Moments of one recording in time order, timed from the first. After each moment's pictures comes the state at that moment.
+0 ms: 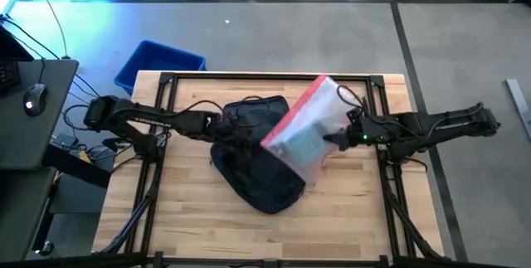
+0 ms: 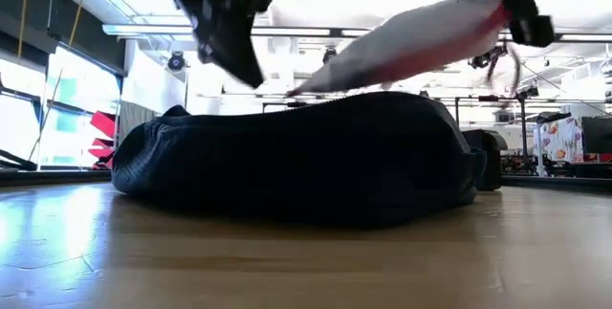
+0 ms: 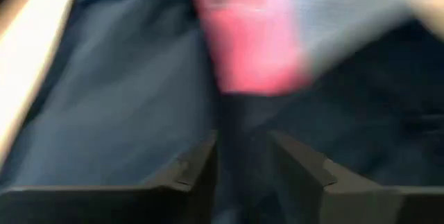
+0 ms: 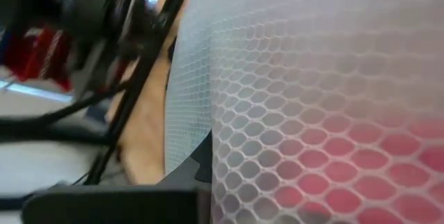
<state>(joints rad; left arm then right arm) -0.02 1.47 1.07 -0.57 -0.29 -0.34 0.19 0.81 0.75 -0.53 0.26 1.19</state>
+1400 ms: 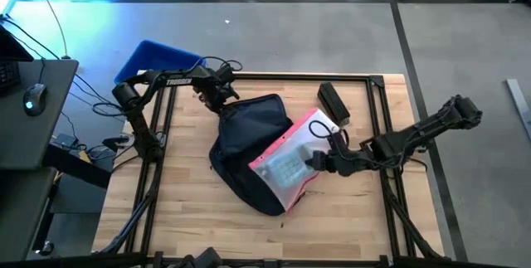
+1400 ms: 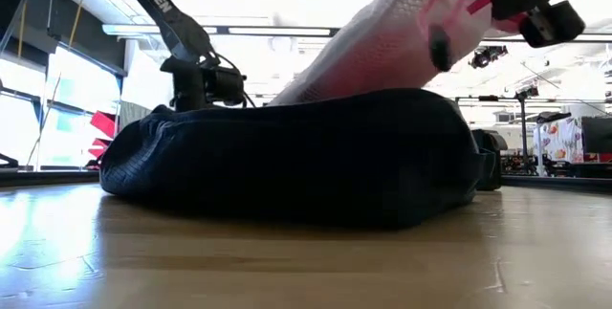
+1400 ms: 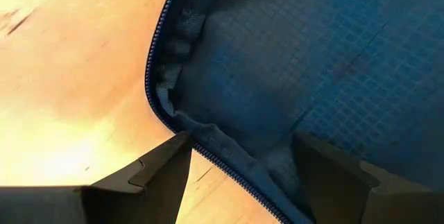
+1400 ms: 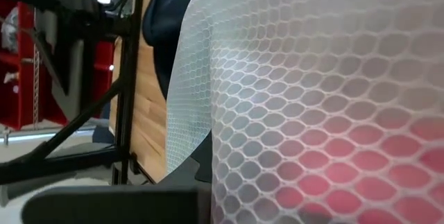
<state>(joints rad) 0.74 1.78 1.06 -0.80 0.24 -0.09 0.42 1.19 0.86 -0.44 0.43 1.70</state>
